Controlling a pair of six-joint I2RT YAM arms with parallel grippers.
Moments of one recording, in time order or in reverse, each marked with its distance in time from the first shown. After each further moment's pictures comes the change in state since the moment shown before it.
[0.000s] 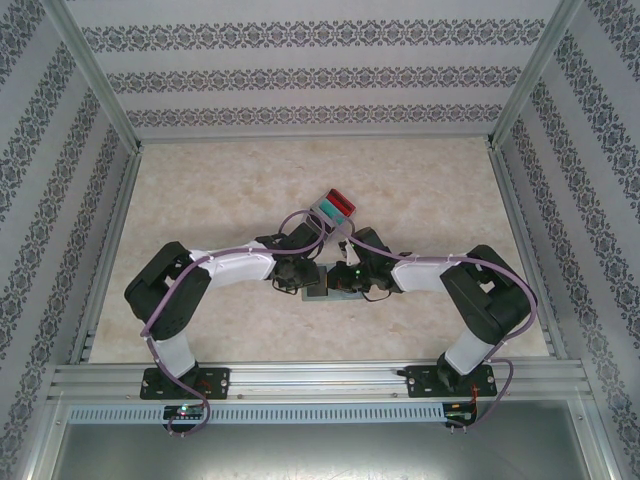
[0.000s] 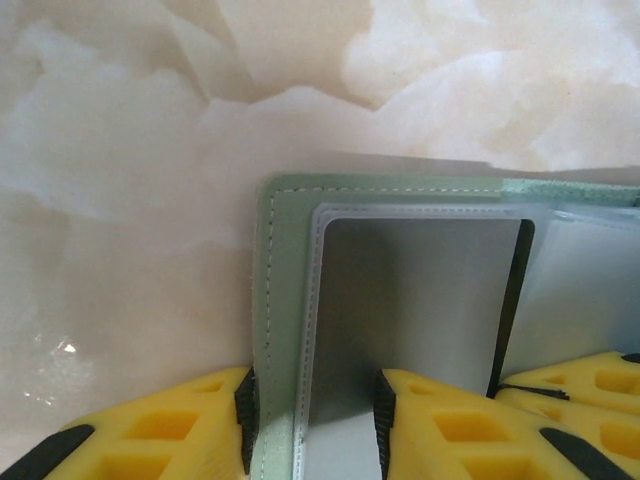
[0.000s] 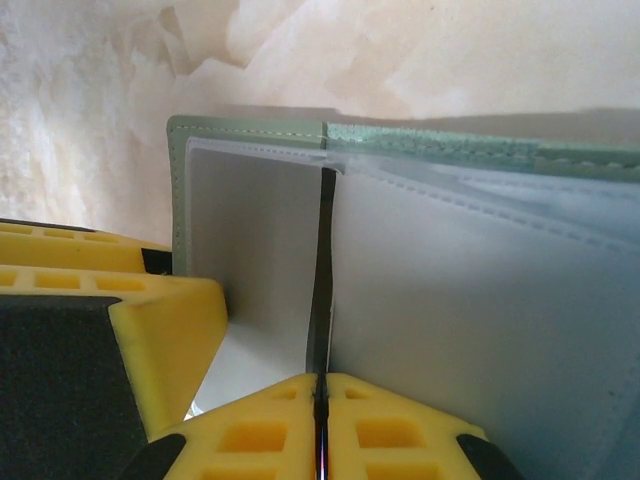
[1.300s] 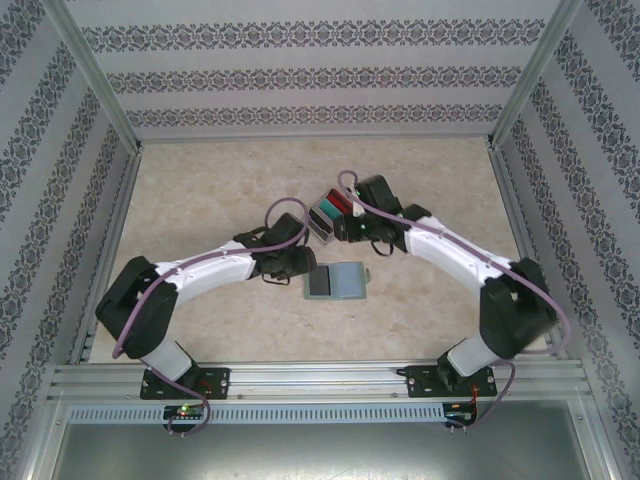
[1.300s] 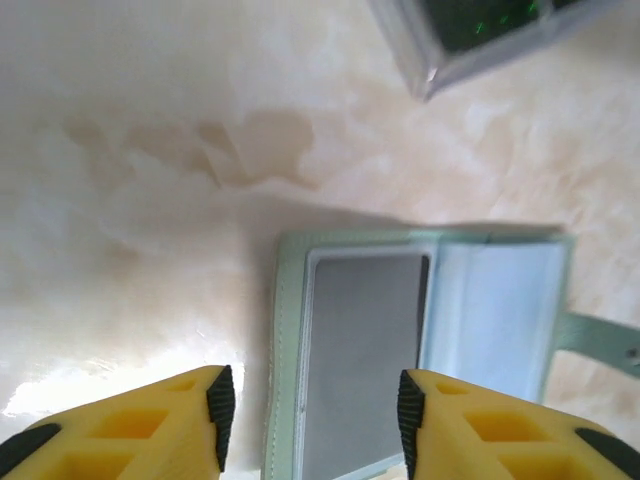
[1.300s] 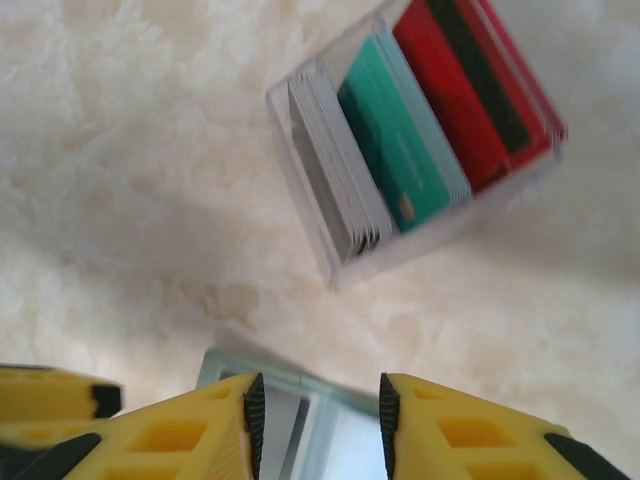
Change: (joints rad) left arm 0.068 -0.187 -0.037 0.016 -0.026 0.000; right arm -0.086 -0.082 0.485 -0.518 0.338 -0.378
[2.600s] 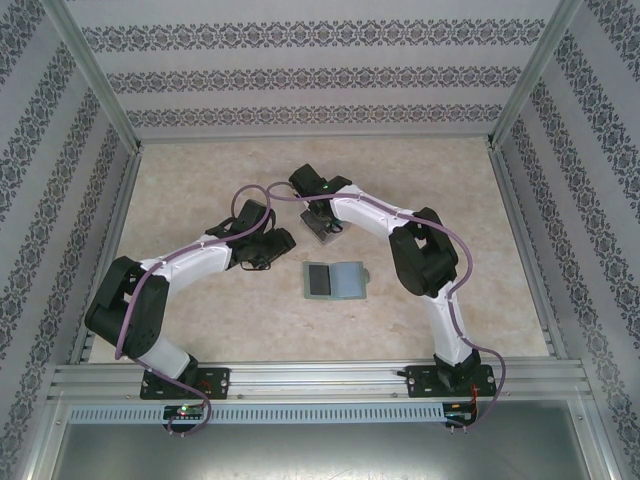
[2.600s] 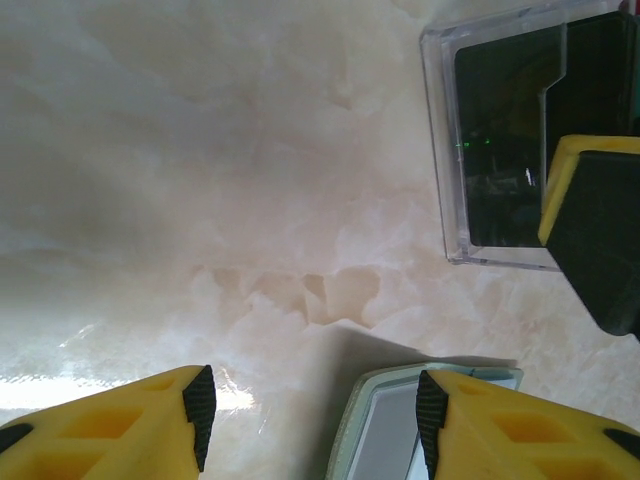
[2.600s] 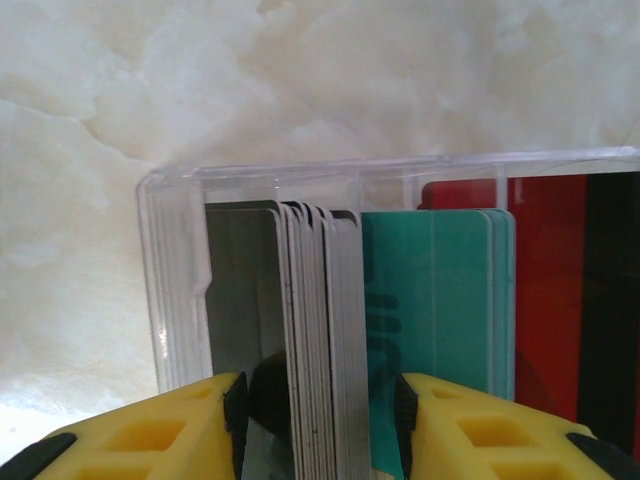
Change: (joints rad) left arm 0.214 -0.019 -0.088 0.127 0.131 -0.079; right arm 0.125 0.610 0.613 -0.307 0.405 -0.378
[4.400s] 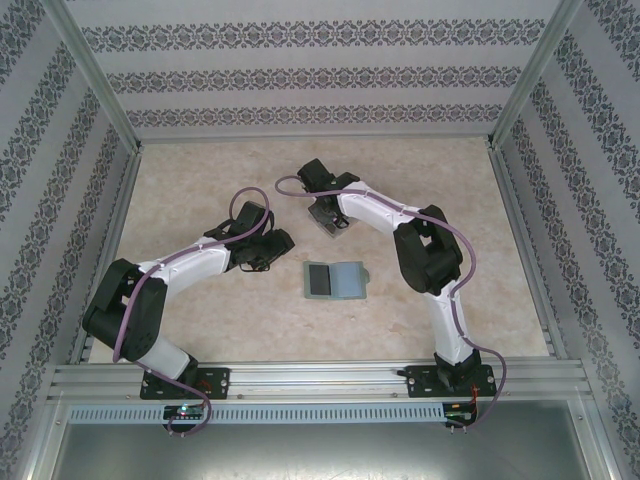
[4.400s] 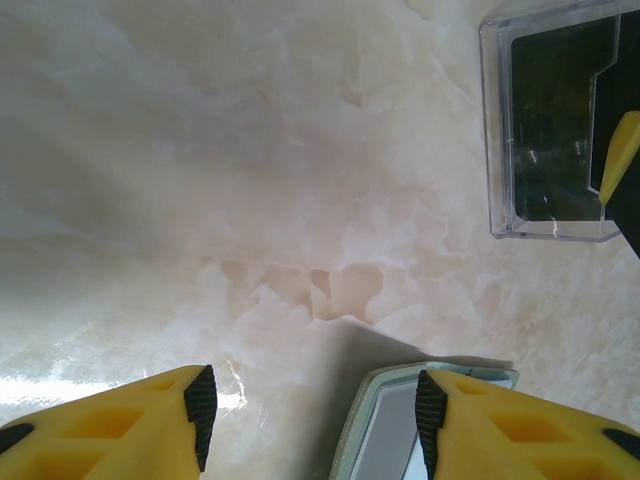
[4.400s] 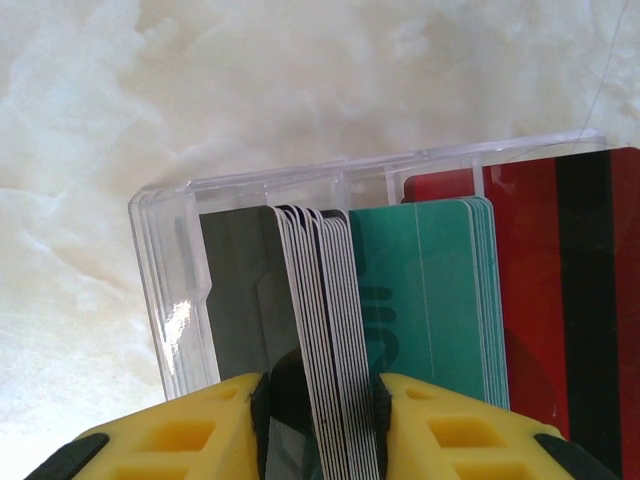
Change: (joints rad) left arm 0.000 -0.018 -0.019 0.011 -0.003 -0.030; right arm -0.047 -0.010 -0.018 0.041 0.030 -0.009
